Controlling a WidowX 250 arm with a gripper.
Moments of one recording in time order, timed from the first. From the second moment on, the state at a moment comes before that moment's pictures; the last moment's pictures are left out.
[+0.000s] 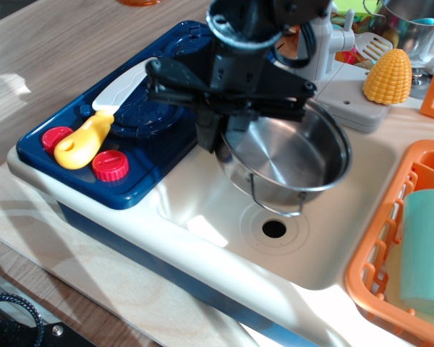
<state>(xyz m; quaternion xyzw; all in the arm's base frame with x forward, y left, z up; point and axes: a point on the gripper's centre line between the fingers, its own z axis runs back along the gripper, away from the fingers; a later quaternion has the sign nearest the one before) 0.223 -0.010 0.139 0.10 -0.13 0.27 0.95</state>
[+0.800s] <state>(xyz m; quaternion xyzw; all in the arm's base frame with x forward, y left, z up) 0.275 0.066 0.167 0.09 -0.20 0.23 0.95</state>
